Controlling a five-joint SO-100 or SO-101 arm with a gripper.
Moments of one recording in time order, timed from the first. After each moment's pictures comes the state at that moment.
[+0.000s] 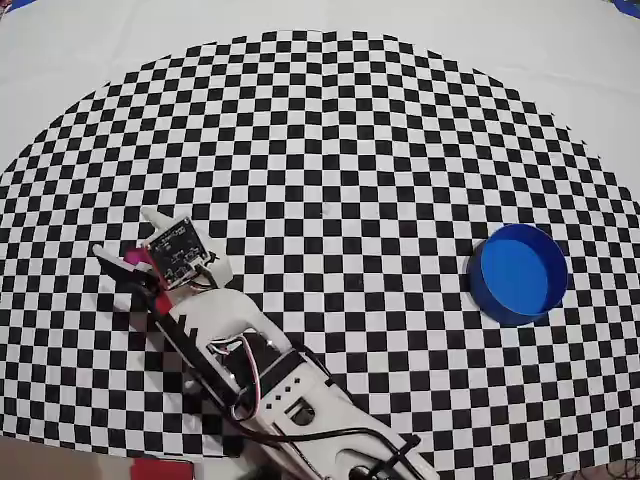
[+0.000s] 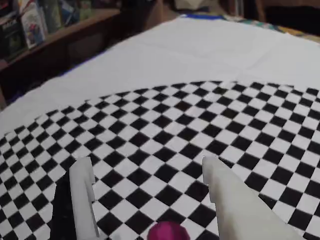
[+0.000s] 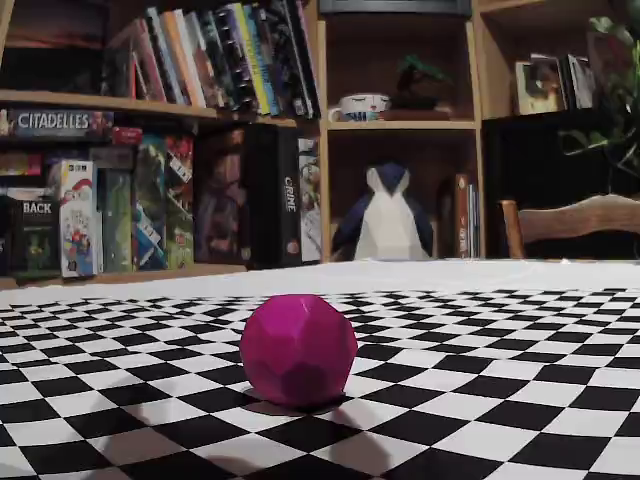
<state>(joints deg) -41.0 174.9 178.0 6.3 -87.1</state>
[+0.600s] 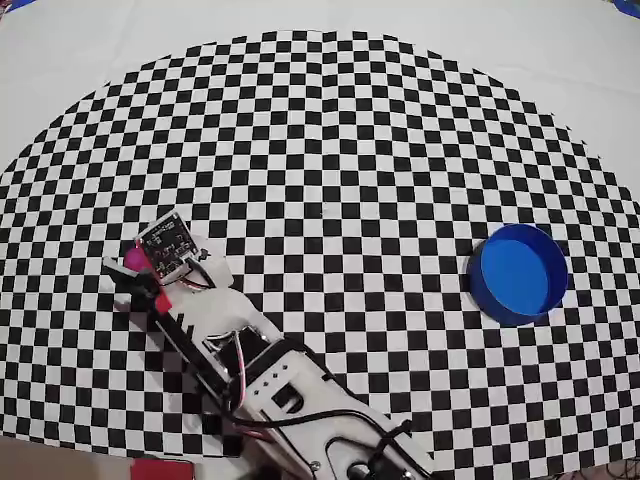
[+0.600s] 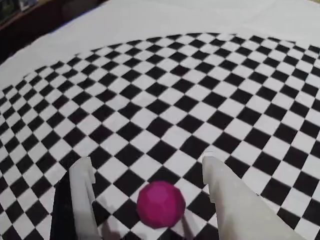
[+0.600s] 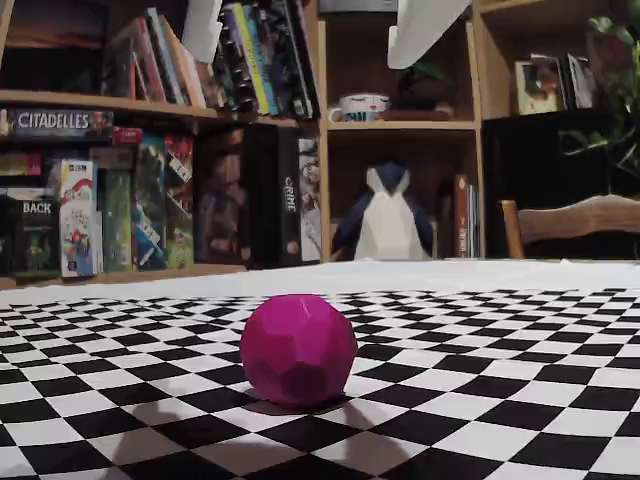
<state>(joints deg) -41.0 161.2 177.5 1.9 -87.3</state>
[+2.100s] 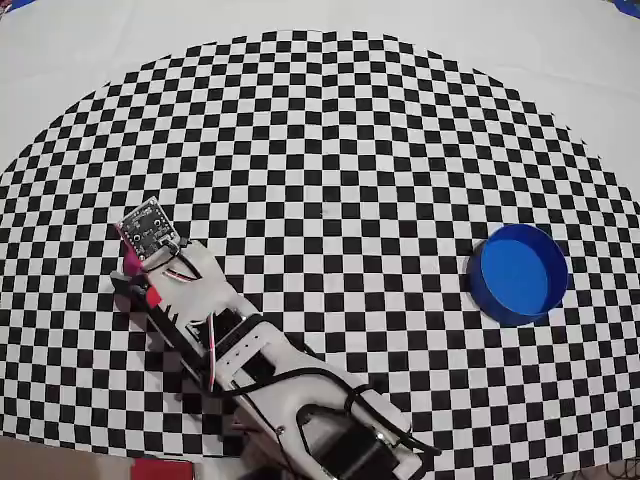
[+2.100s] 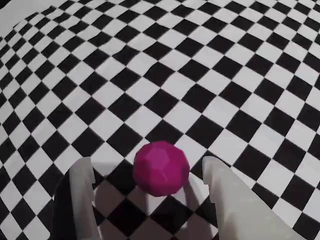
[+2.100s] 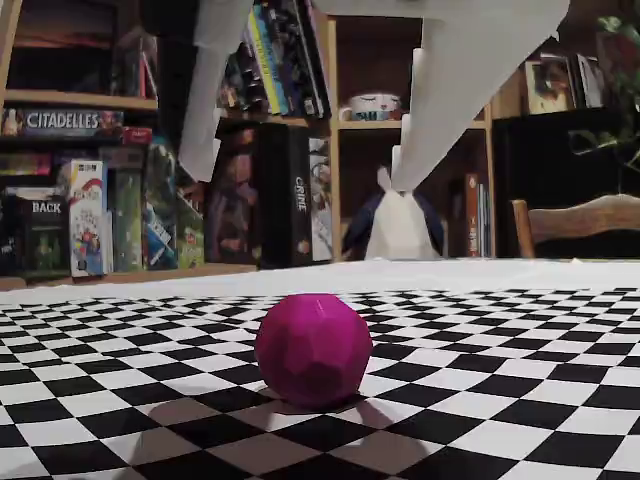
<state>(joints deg) -42.1 139.5 169.0 1.4 -87.3</state>
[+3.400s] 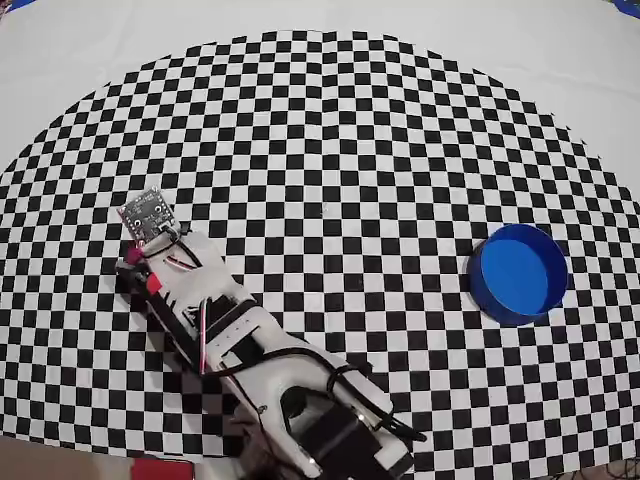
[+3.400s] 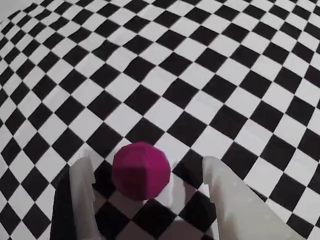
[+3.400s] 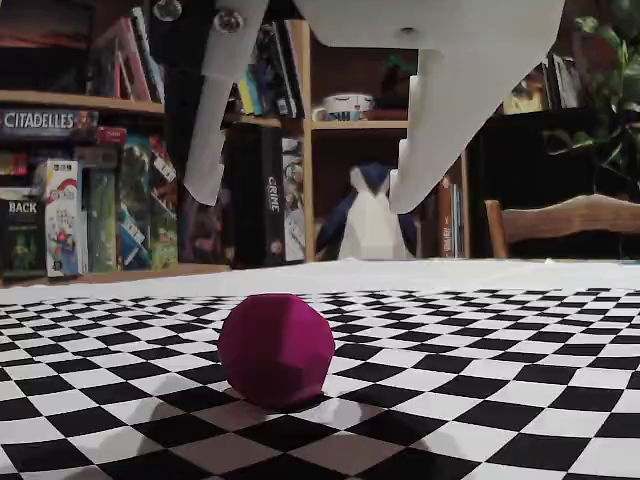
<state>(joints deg) -39.4 130.3 164.9 -1.1 -87.7</state>
